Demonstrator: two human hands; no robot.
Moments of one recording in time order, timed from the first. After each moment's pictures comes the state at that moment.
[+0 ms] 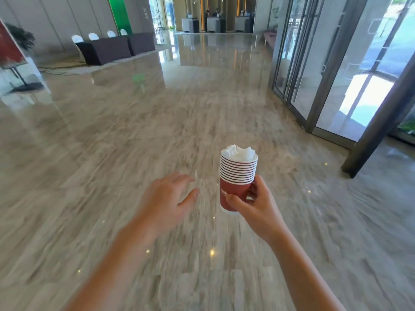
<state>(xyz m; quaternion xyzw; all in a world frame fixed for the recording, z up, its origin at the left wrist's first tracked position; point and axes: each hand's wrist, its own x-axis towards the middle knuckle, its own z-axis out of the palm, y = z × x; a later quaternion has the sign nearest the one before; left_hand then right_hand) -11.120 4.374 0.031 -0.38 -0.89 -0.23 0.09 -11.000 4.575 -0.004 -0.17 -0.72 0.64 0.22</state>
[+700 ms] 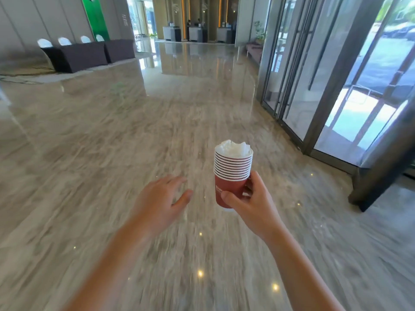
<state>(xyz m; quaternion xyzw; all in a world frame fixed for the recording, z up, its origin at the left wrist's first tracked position) -11.566 4.552 0.031 -0.40 -0.88 -0.23 0.07 -11.425 4.742 0.024 -0.18 -0.74 0.60 0.27</state>
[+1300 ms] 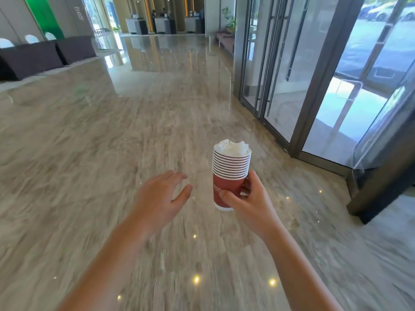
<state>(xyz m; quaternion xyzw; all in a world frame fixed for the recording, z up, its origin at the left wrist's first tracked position) -11.847 4.894 0.037 -0.46 -0.86 -0.20 0.06 -11.690 5.061 0.012 -0.23 -0.70 0.61 0.29</state>
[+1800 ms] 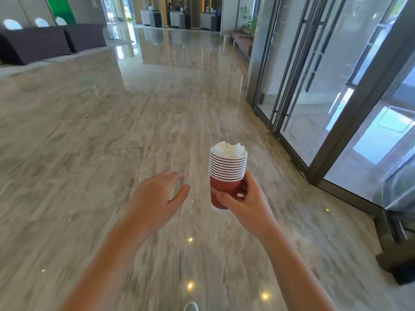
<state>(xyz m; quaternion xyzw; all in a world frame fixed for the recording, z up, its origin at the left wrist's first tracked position) -12.123 5.060 0.019 -0.42 -0.88 -0.23 0.05 -11.978 5.240 0.004 -0.22 -0.74 0.58 0.25</state>
